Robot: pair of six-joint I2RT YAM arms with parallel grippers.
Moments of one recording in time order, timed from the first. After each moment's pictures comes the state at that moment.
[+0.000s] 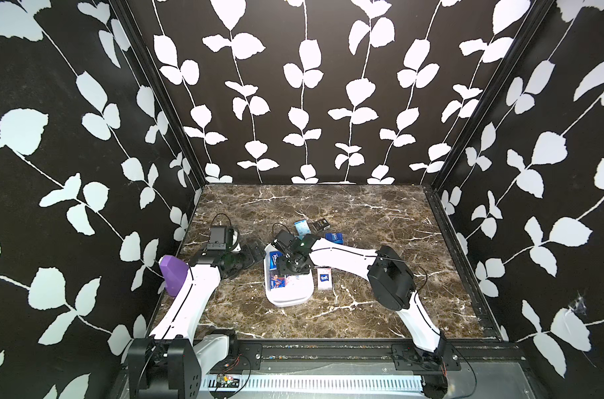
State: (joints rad) left arm -0.05 1.10 0.78 -0.70 0.33 -0.52; right arm 1.03 2.24 1.83 -0.80 -0.01 0.80
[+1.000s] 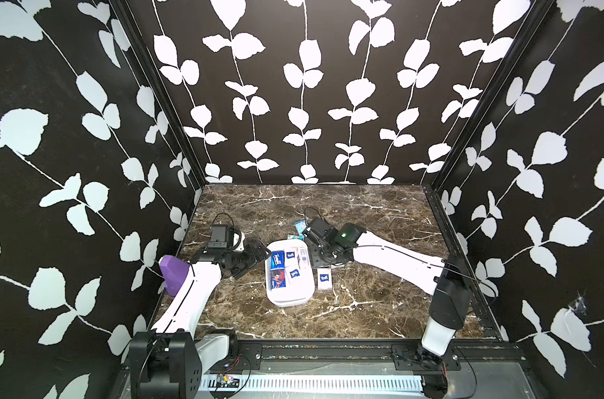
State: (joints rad) left arm -0.05 1.14 0.79 -0.71 0.48 -0.52; right arm 0.96 1.78 1.52 -0.96 0.20 0.68
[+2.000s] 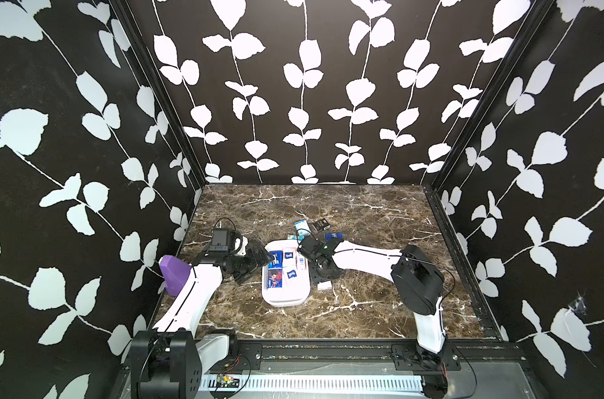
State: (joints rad) left arm -0.05 1.13 0.74 -0.71 0.54 -0.53; right arm 0.96 2.00 1.44 -0.85 0.13 0.68
